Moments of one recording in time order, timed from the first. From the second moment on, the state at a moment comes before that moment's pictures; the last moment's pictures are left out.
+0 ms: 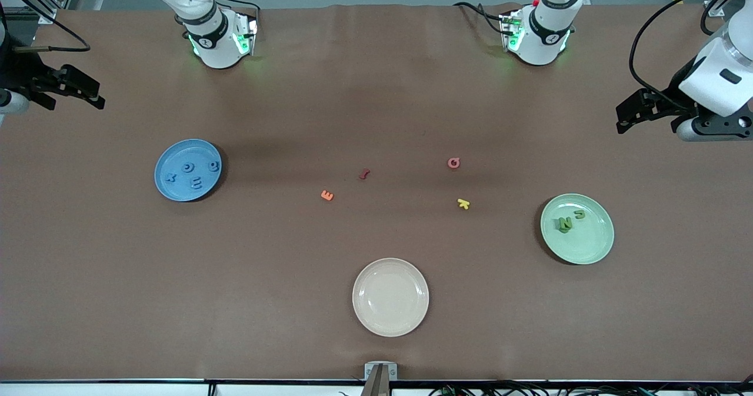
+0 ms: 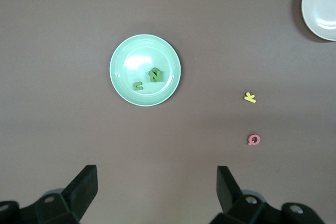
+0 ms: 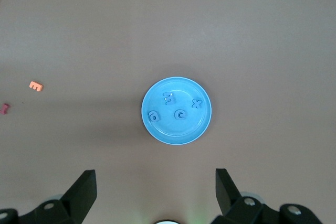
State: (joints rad) left arm -0.02 -0.01 -0.12 -1.58 0.02 1.57 -0.12; right arm -0.01 -0.18 -0.04 -1.79 0.01 1.56 -0.03
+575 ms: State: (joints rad) left arm -0.02 -0.01 -0.12 -1.58 0.02 1.57 -0.12; right arm -0.01 -0.15 -0.04 -1.70 0.02 1.53 -0.03
